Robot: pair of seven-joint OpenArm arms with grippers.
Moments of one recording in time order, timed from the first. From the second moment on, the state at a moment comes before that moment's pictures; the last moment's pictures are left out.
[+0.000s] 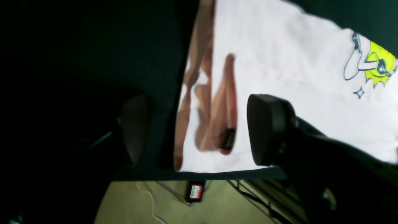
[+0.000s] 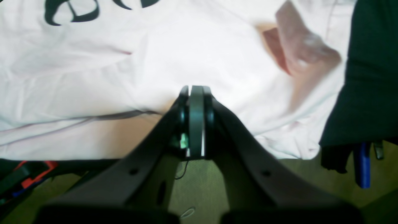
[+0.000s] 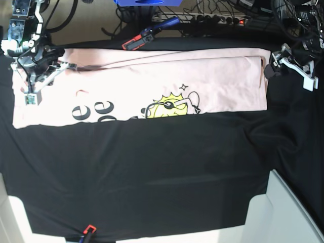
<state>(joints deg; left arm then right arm) 16.7 -19.2 -42.9 70.2 -40.0 -39.9 53.1 -24.4 3.0 15.6 108.4 5.4 9.1 -52.8</state>
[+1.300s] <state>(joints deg) 6.9 -19.3 -33.4 62.1 -28.5 -39.7 47.9 -24.6 2.8 15.6 107.0 5.6 9.1 -52.8</state>
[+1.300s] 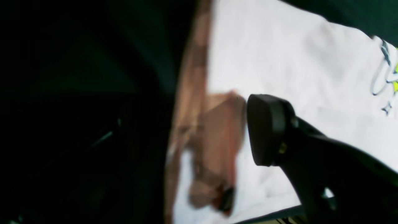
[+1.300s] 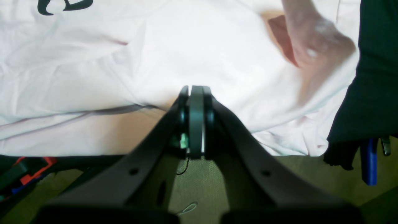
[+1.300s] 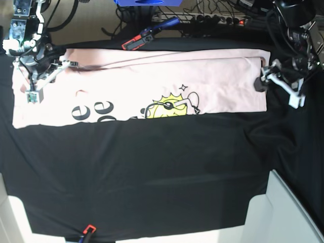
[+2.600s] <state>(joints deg) 13.3 -15.8 -32.0 74.0 -28.2 -39.8 52.8 -24.6 2.9 15.6 102.0 5.6 9.1 -52.7</state>
